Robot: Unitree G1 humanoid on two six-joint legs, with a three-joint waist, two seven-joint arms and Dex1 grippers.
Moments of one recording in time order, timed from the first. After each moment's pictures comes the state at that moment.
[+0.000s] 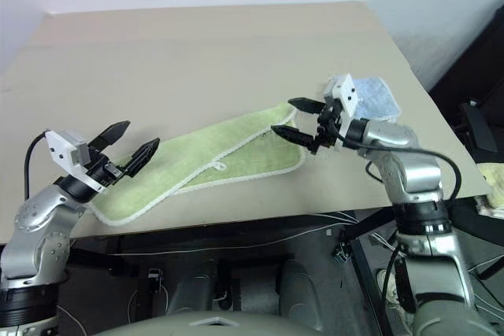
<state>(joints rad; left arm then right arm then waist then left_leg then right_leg) 0.01 0.49 0.31 -0.24 -0.54 0.15 -0.68 -0.62 -0.61 0.00 0.13 0.47 0.43 0.99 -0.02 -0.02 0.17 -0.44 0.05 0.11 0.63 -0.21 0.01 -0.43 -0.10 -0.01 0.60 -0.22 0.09</state>
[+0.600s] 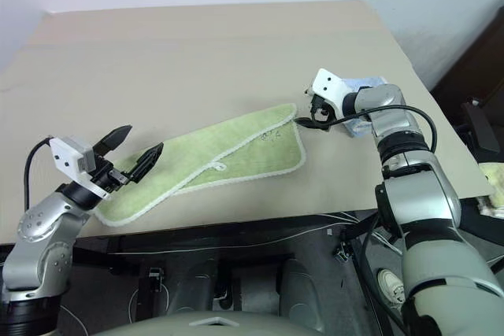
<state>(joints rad) 0.07 0.47 0.28 -0.32 -0.49 0.14 -0.61 -1.11 -0.57 0.23 1.18 -0.10 -0.27 1.01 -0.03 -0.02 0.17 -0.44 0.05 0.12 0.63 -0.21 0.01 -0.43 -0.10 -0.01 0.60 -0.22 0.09</state>
